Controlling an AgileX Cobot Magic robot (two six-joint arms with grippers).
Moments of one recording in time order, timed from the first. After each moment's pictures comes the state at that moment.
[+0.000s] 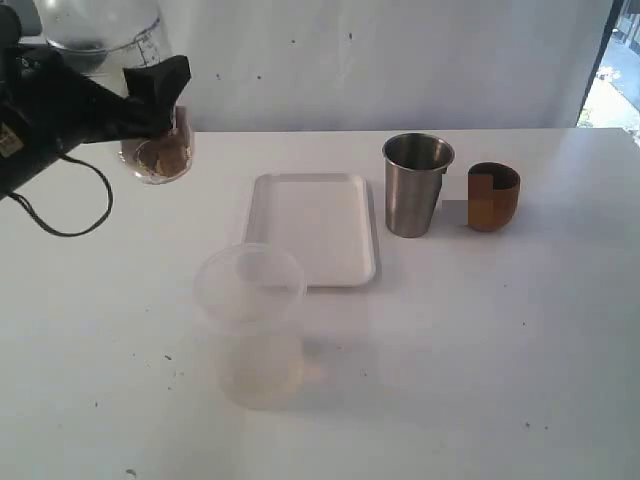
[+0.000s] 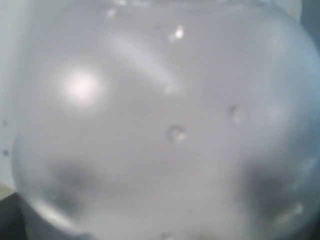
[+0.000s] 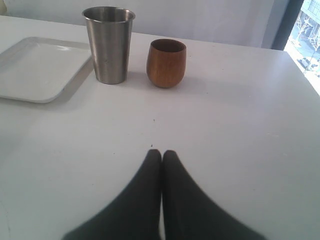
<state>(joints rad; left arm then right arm) -0.36 1.47 -0.71 0.17 -0.73 -0.15 -0.01 0.01 0.00 0.05 0.34 -0.10</state>
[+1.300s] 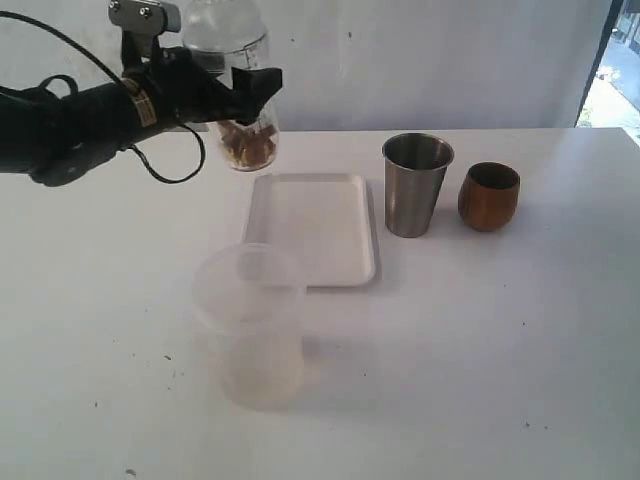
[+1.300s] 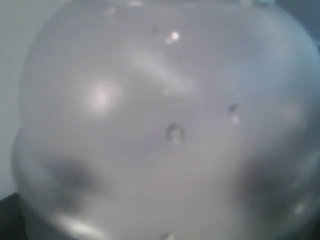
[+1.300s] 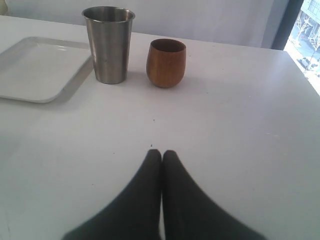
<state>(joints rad) -0.31 1.98 -1.27 0.68 -0.68 -0.62 -0.01 0.01 0.00 0.05 0.34 -0.10</state>
